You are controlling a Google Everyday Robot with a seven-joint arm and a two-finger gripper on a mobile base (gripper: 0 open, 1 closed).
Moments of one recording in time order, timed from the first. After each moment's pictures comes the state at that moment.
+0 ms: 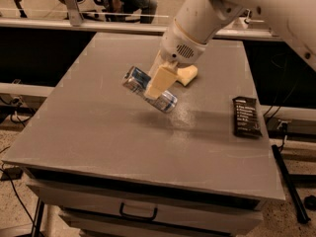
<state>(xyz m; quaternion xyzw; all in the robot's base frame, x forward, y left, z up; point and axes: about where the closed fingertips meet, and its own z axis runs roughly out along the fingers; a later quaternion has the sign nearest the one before) 0.538 0.000 0.908 -0.66 0.71 0.17 0.19</state>
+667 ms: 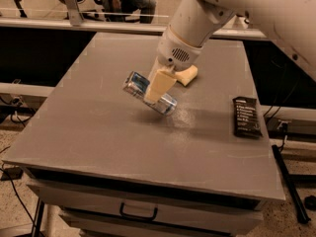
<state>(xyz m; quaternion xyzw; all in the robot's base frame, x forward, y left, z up) 0.539 0.004 0.895 -0.66 0.71 0.16 0.17</state>
